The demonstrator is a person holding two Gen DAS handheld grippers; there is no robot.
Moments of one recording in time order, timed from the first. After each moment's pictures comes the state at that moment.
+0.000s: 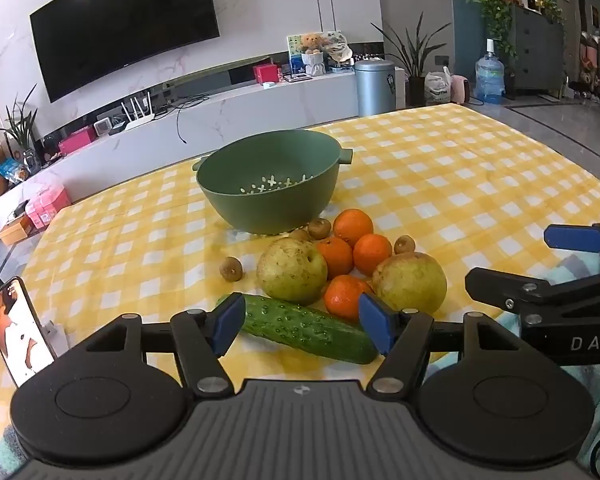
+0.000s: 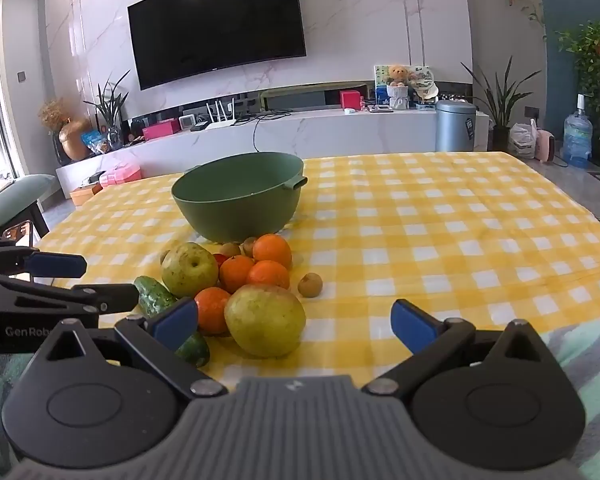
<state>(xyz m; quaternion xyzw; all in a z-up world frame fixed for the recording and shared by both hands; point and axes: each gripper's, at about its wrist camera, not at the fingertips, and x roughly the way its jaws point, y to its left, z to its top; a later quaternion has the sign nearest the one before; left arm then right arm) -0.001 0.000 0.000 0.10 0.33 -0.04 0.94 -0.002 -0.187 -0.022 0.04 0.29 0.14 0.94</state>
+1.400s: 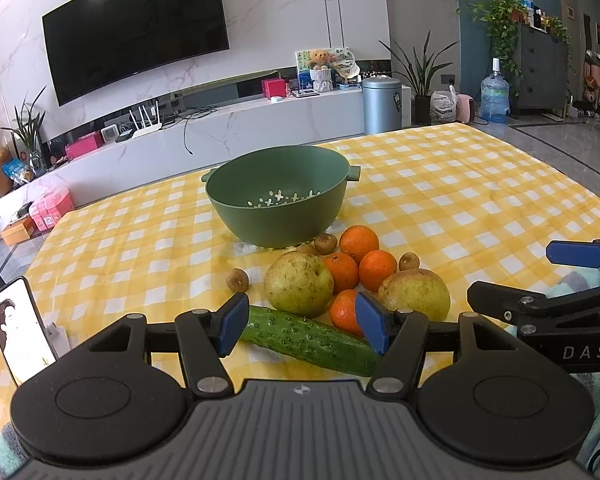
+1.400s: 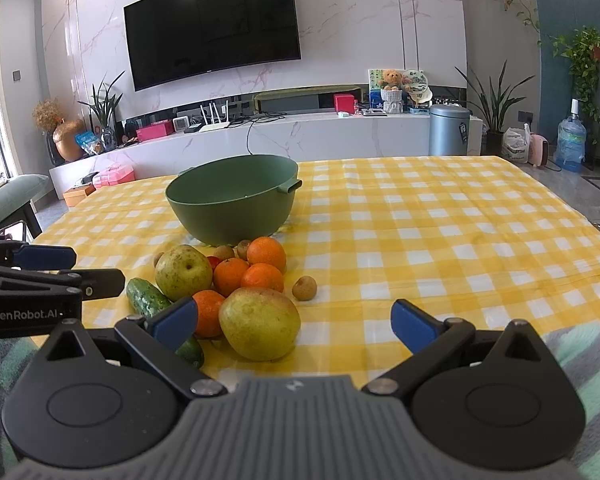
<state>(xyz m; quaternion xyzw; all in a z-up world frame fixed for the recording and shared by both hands) -0.002 0.008 0.006 0.08 0.31 -0.03 0.95 0.000 -0.187 -0.023 0.04 0.29 0.14 0.95</state>
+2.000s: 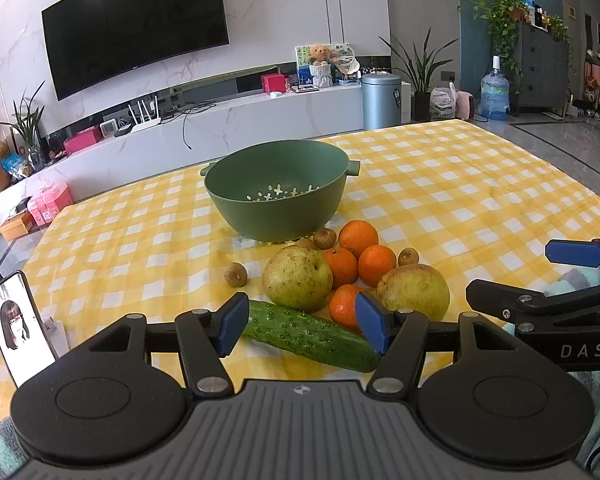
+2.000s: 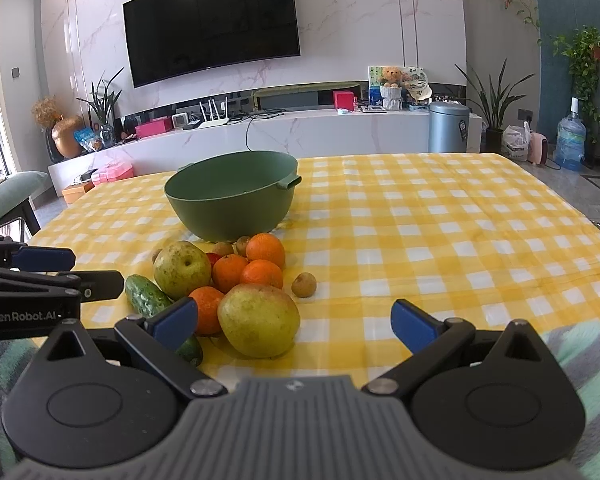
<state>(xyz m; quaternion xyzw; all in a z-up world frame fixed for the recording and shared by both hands) -0.005 0.006 0.002 0.08 0.31 -0.03 0.95 0.001 -0.185 -0.027 0.04 0.29 0.13 0.95</state>
